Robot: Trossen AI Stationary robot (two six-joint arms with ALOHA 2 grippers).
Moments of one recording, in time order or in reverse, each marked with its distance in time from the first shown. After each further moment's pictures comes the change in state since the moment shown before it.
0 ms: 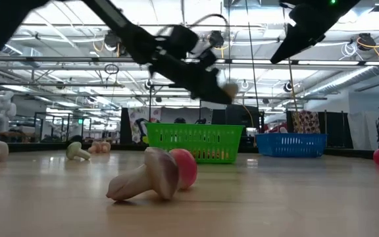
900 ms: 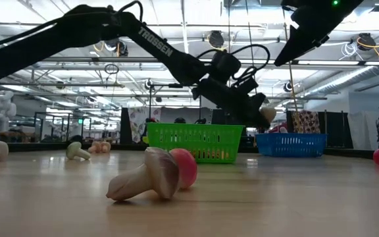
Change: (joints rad) left arm -0.004 0.483 0.656 -0.234 0.014 -0.079; right arm 0.000 -0.007 0.000 -0.049 0.000 0.057
